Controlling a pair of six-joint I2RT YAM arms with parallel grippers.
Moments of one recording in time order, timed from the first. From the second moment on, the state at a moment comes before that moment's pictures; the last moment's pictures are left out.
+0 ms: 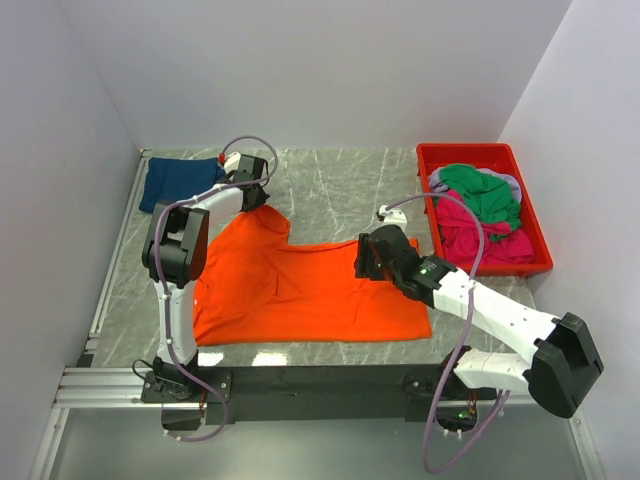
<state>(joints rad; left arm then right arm) -0.29 2.12 1.51 -0.23 -0.31 -0.78 0.72 1.16 0.78 -0.37 0.30 0.59</state>
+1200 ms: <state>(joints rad) -0.29 1.89 1.30 -0.16 -0.25 -0.72 0.29 1.80 1.17 -0.44 0.45 0.52</state>
